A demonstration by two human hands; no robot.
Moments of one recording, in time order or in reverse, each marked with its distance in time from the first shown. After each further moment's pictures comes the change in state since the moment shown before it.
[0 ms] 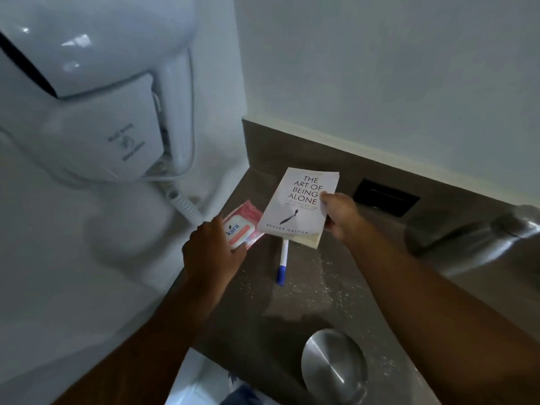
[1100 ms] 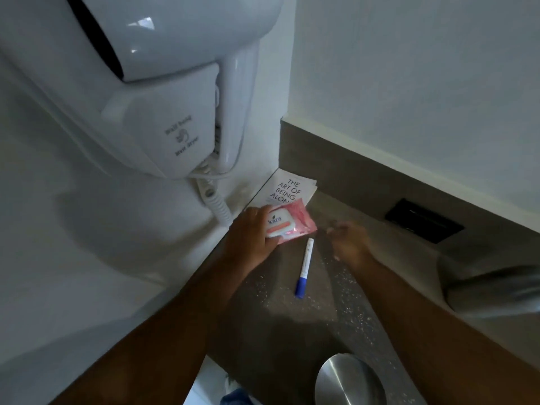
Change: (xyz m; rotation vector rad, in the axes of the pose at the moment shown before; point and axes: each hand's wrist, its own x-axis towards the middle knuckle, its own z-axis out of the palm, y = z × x) left_hand 0.048 -0.005 0.042 -0.198 -0.057 0.256; right_hand 0.006 0.038 0.023 -0.839 0.068 -0.251
